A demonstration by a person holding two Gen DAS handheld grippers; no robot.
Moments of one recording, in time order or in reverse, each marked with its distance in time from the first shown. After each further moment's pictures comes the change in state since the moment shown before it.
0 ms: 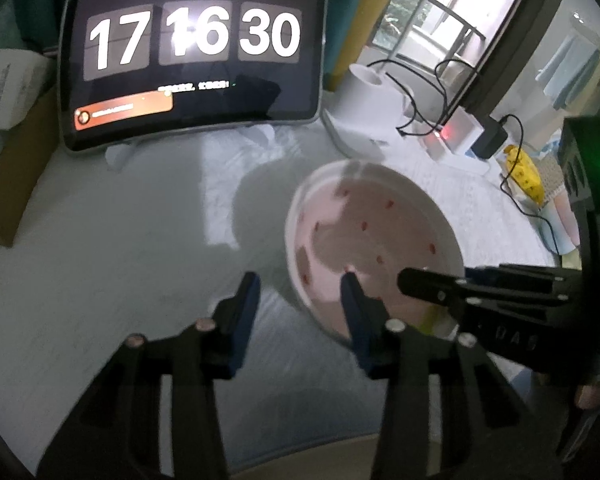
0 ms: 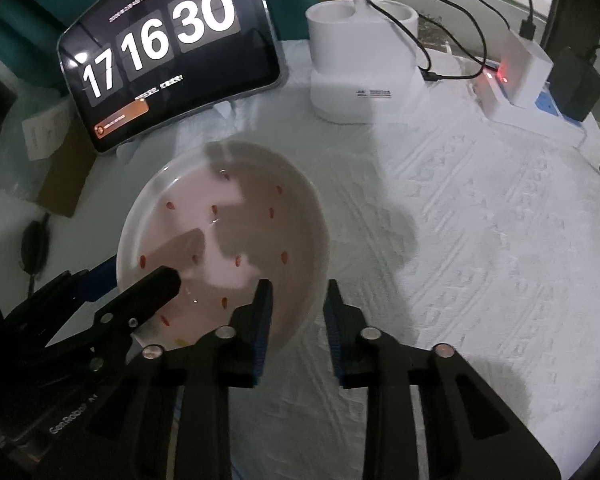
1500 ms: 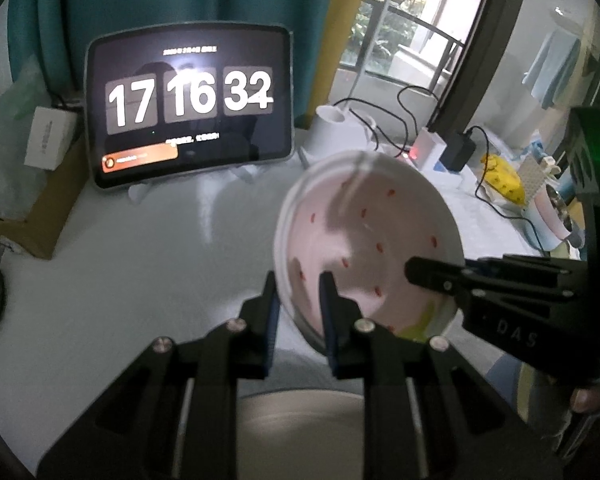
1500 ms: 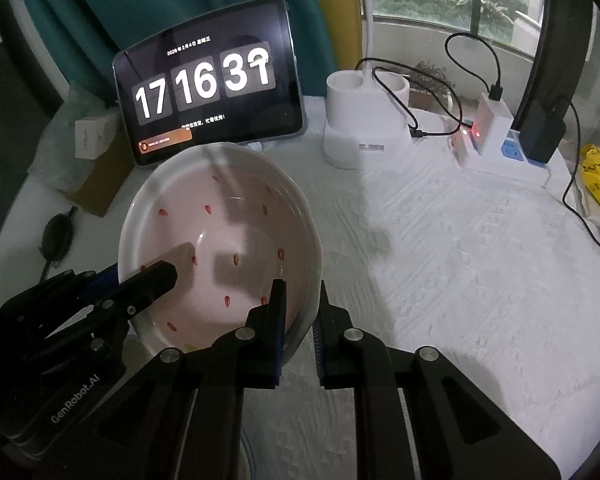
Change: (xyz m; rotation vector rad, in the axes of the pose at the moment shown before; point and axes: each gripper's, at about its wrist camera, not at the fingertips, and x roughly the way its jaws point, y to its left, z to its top) left arm -0.058 -0.031 -0.017 0.064 -0.120 0.036; right arm -0.063 0.011 -0.028 -0.069 -0.168 -0.012
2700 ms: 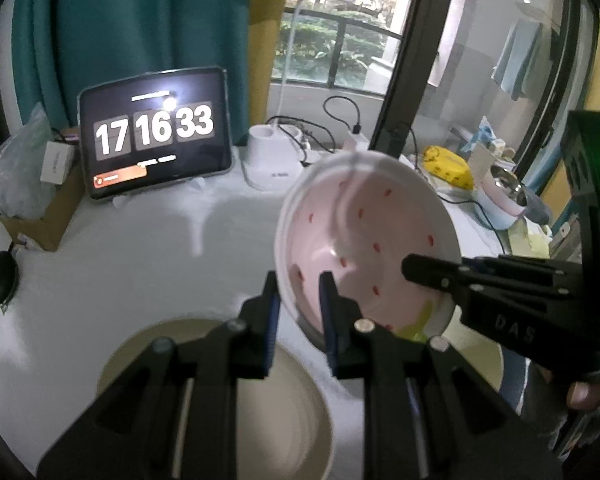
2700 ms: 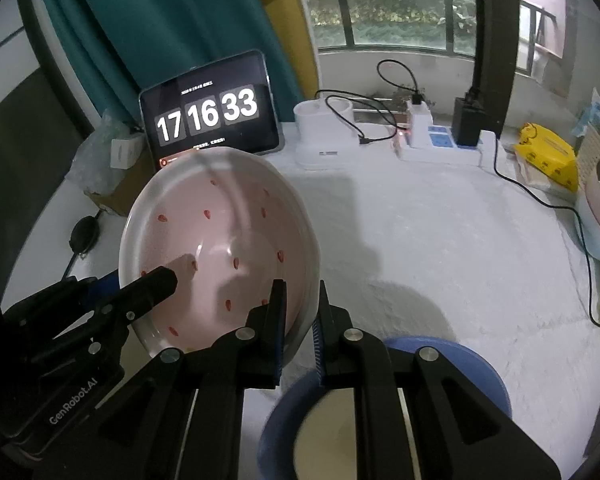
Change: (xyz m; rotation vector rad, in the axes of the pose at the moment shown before) left arm -0.072 -0.084 -0.039 0.083 -0.077 -0.026; right arm -0.097 -0.032 -0.070 0.052 -0.128 0.010
